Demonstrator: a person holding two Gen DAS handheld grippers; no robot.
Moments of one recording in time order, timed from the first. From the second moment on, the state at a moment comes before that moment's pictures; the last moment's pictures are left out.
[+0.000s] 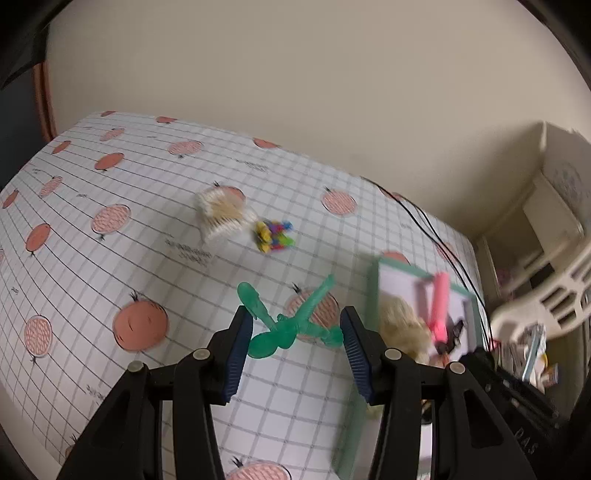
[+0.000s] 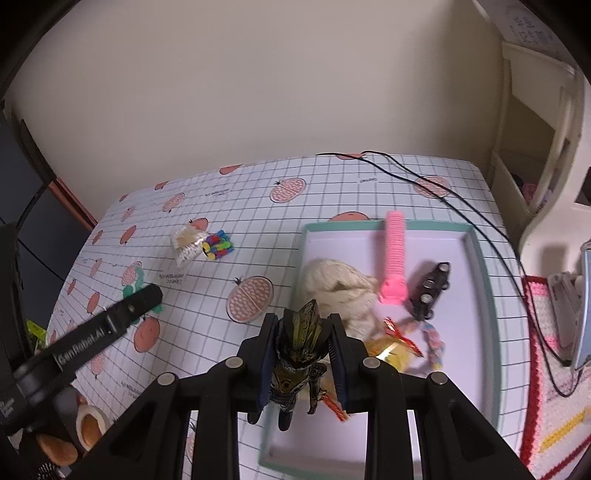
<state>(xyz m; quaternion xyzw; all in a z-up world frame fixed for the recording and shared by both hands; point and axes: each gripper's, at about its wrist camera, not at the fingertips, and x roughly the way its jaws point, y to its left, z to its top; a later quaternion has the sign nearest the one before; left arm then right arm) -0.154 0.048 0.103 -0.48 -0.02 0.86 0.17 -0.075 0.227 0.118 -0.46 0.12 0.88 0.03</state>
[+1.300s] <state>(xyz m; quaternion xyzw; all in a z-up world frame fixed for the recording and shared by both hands) -0.063 0.158 0.048 -0.55 0.10 0.79 0.25 -0.048 0.299 0.060 -0.56 0.10 0.82 0.05</state>
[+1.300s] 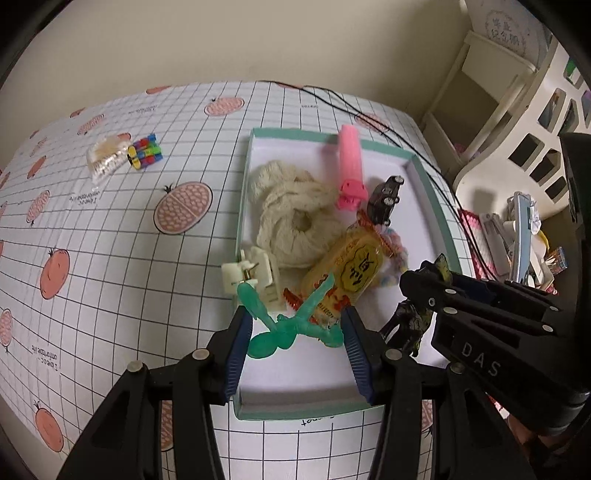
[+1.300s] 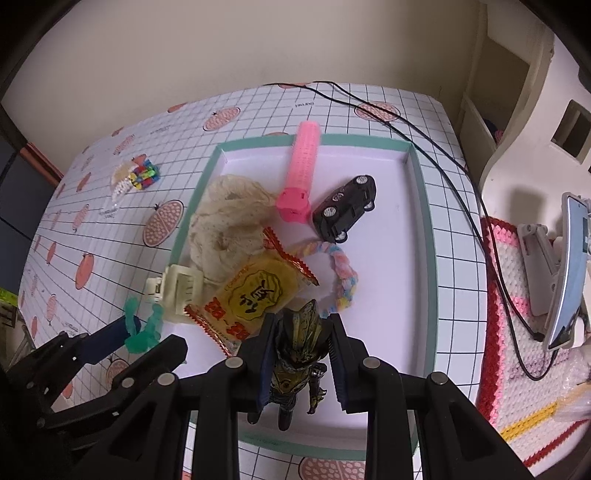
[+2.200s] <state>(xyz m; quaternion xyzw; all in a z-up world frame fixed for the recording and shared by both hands) -0.064 0.158 0.051 -0.55 0.09 0.79 0.27 -0.048 0.306 0.069 -0.52 0.12 0.84 0.07</state>
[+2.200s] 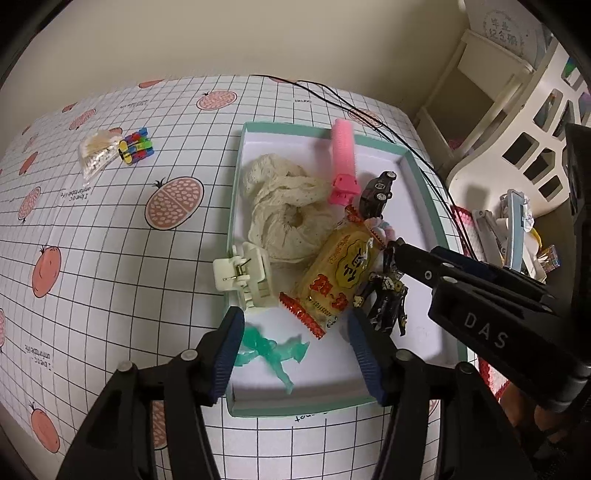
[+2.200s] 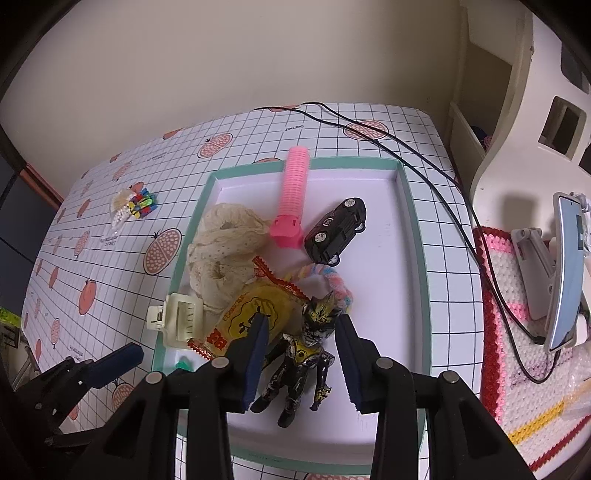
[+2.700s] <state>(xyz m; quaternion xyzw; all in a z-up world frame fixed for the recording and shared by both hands) -0.086 0.124 0.066 -0.52 0.03 0.83 0.20 -0.048 0.301 0.065 -0.52 0.10 0.84 0.07</state>
